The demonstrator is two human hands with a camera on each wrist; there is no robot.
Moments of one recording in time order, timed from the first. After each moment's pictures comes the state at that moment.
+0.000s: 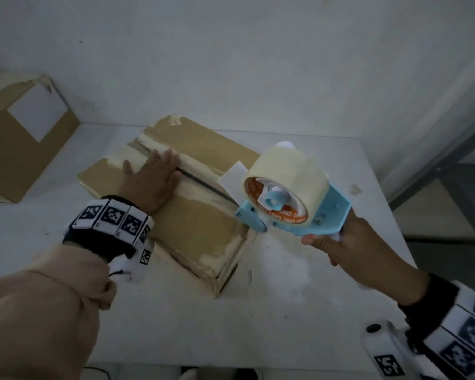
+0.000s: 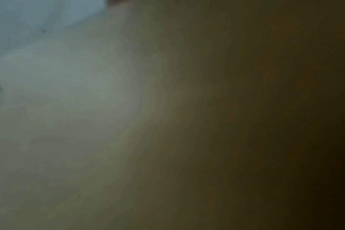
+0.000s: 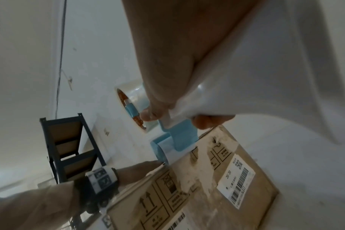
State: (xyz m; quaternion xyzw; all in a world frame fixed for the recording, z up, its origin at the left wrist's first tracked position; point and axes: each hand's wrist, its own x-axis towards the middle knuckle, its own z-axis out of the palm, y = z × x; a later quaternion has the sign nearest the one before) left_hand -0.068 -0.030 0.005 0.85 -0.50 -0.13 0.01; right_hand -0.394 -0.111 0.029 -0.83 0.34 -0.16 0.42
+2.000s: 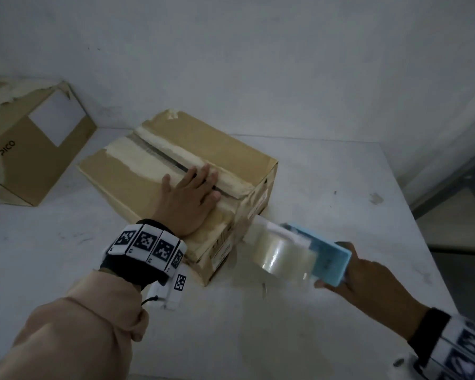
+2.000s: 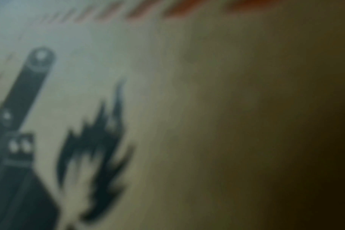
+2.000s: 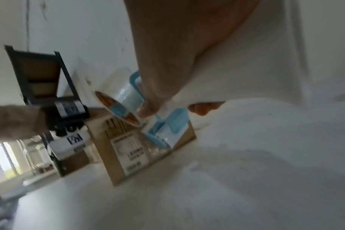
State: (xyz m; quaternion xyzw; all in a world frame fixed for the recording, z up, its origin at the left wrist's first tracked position) left_hand -0.101 -0.039 -0.007 0.83 -0.54 -0.11 0.01; right_hand -0.412 -0.120 -0.035 -0.90 0.35 -0.09 0.25
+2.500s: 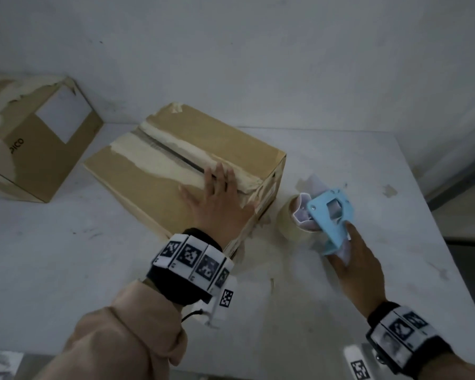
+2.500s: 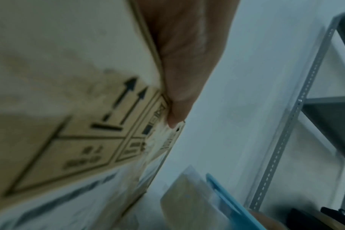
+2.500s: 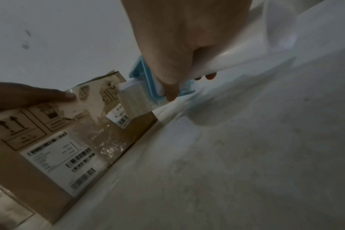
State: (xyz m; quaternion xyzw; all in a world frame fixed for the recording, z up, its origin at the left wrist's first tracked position) left_hand -0.152 -0.060 -0.011 0.87 -0.47 -0.15 0.03; right_hand -0.398 -0.138 -0.115 -0.82 0.49 -0.19 0.21
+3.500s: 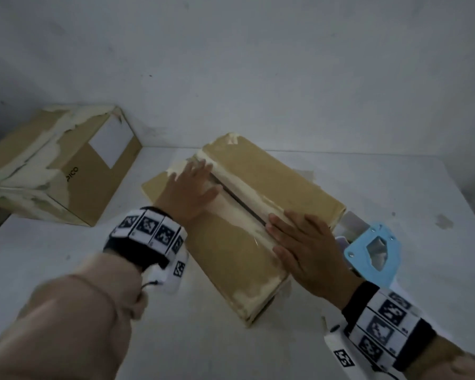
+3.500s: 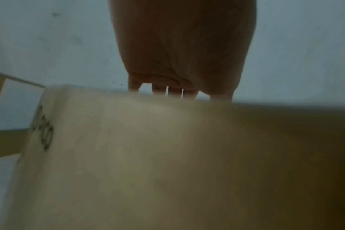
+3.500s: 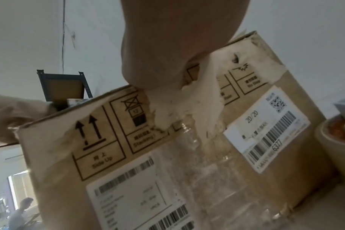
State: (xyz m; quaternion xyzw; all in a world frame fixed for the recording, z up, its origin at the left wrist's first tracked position) left_hand 0.016 -0.035 0.018 0.86 -0.49 -0.14 0.04; right_hand -0.230 -0.109 -0.046 -0.96 0.16 -0.24 0.08
